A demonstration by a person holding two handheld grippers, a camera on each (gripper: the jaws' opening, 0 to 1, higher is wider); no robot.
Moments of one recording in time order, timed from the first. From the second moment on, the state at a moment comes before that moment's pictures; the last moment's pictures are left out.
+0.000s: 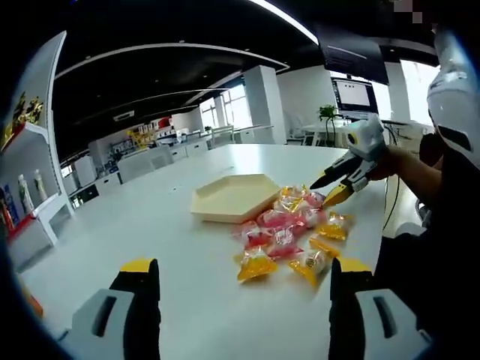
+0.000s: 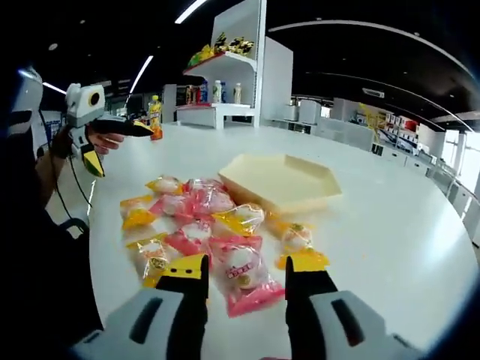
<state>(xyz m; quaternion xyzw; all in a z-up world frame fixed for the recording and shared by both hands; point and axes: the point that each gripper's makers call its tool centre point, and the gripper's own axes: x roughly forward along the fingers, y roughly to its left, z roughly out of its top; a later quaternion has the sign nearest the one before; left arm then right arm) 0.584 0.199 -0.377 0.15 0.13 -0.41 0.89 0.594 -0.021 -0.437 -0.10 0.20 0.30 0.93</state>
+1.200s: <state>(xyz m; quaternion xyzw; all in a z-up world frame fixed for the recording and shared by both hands) 0.582 0.198 -0.371 0.16 0.12 -0.41 0.89 0.590 -0.020 -0.443 -0.15 0.20 0.31 0.92</state>
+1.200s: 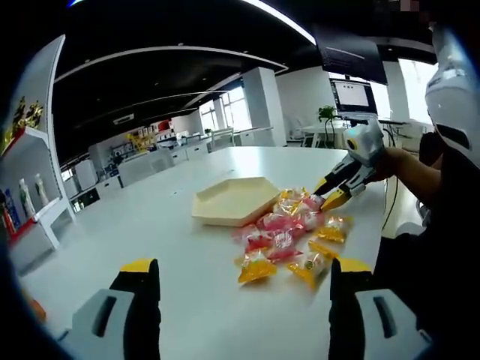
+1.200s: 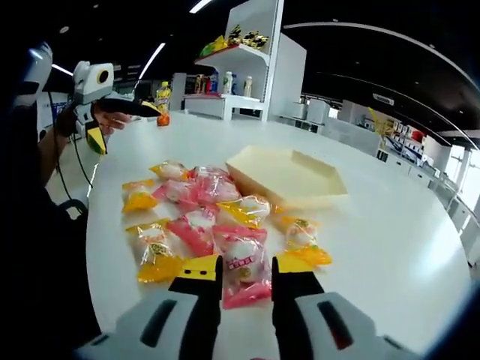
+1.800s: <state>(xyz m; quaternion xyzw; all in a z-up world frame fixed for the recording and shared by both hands) 0.579 0.198 -0.366 0.16 0.12 -0.40 0.89 0.589 -0.023 -0.445 -0.15 0.20 0.31 0.92</state>
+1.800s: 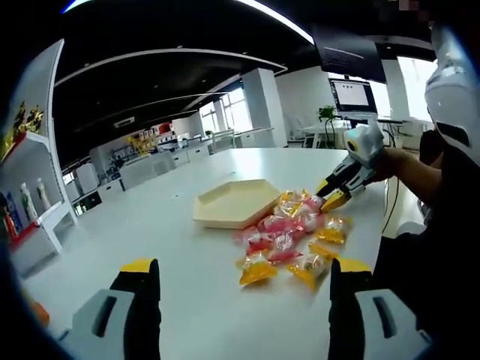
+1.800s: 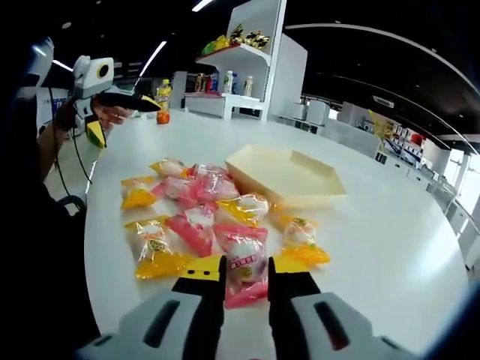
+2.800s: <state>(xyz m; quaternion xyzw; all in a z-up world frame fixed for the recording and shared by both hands) 0.578 0.190 -0.373 0.16 0.13 -0.41 0.89 0.583 -0.021 -0.443 -0.16 0.19 0.30 0.92</state>
